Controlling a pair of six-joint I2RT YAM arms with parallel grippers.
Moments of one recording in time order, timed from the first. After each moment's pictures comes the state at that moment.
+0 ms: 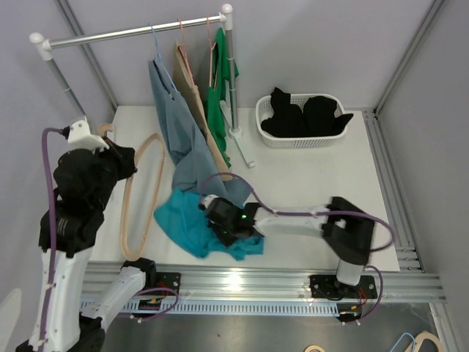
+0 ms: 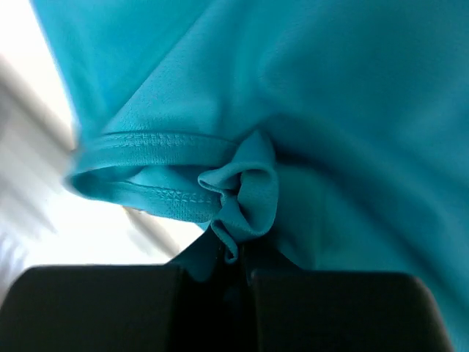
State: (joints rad) left arm -0.25 0.76 1.36 -0.82 -0.25 -0.41; right arm 1.20 1.87 1.23 -0.36 0.06 0.37
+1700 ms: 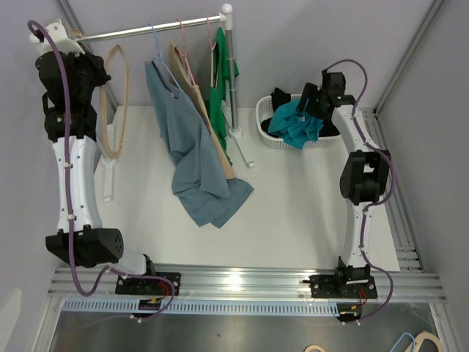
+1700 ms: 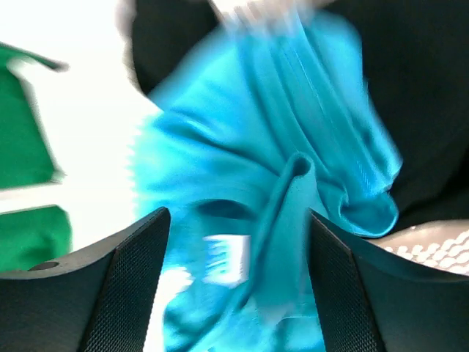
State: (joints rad) left arm 0.18 1.48 1.86 -0.35 0.06 -0.22; right arm 0.09 2.27 2.14 -0.59 -0.10 0.36
